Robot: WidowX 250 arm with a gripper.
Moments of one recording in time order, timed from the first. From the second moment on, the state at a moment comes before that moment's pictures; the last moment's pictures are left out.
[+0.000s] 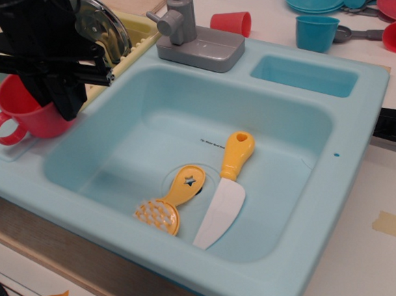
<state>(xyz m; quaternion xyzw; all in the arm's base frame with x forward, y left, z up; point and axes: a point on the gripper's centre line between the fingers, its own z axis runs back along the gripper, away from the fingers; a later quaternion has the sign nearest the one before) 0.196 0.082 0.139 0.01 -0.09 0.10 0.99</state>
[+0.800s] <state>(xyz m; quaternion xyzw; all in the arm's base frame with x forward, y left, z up) 0.238 0.008 0.124 -0.04 -0.11 0.01 0.99</state>
